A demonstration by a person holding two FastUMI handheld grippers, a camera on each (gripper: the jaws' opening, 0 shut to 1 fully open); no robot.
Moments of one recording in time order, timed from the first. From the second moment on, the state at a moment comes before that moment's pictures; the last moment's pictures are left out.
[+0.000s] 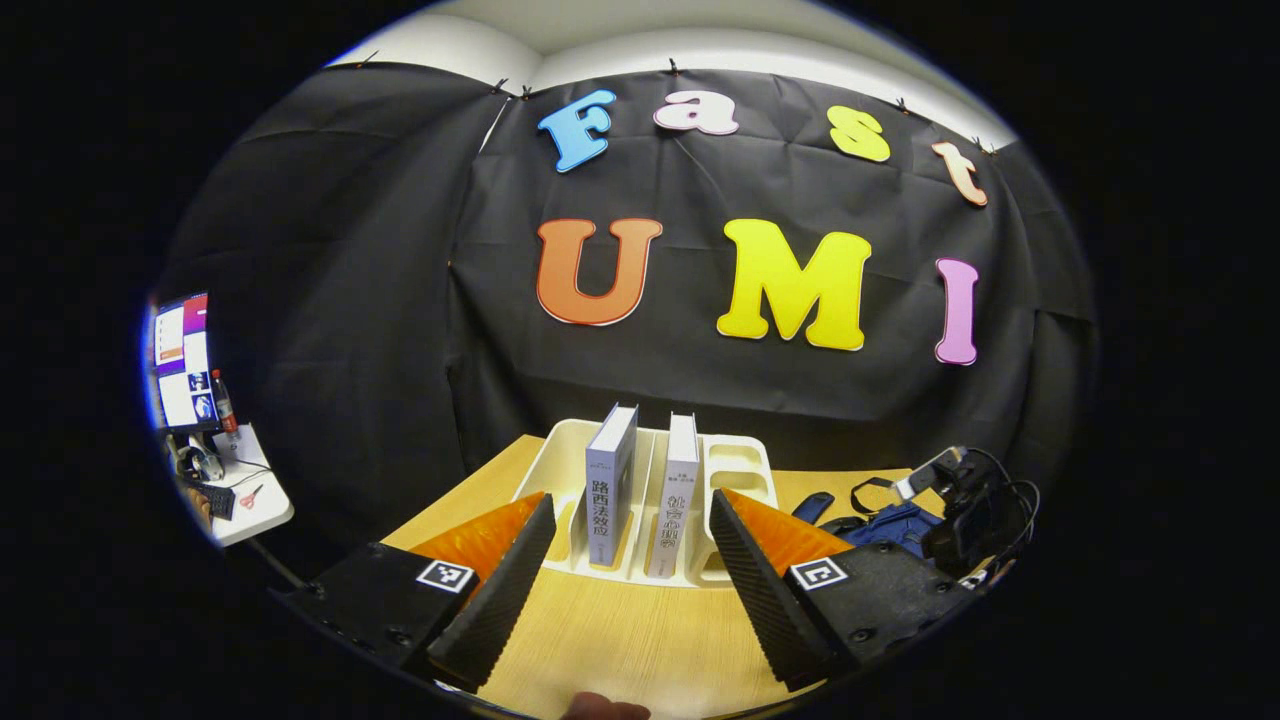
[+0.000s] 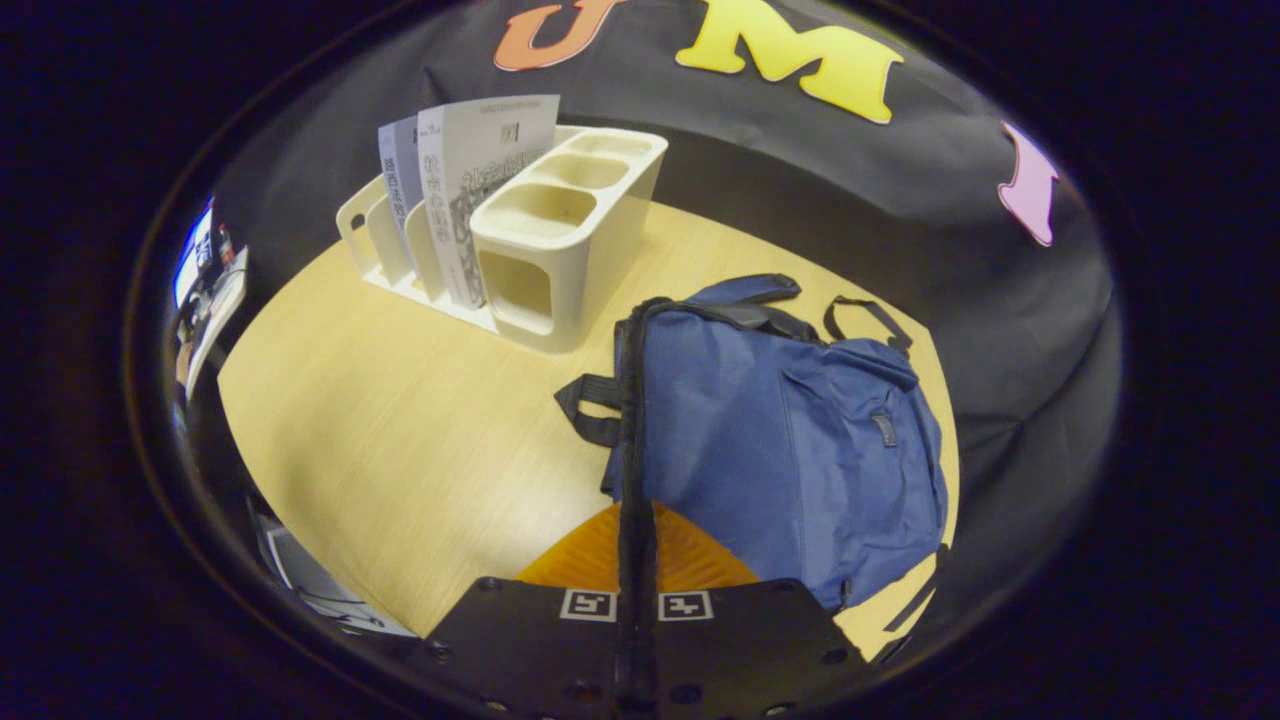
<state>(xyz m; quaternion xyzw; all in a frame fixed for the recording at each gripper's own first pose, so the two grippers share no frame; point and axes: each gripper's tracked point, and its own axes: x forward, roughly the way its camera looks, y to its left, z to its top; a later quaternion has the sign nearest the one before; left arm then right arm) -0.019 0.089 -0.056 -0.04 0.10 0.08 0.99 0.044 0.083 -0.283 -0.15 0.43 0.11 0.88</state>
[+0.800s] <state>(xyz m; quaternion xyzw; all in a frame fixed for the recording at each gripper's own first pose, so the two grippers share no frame) 0.105 0.038 -0.053 -0.04 0.25 -0.03 0.97 0.067 -0.082 -0.162 -0.03 0.37 0.03 0.93</state>
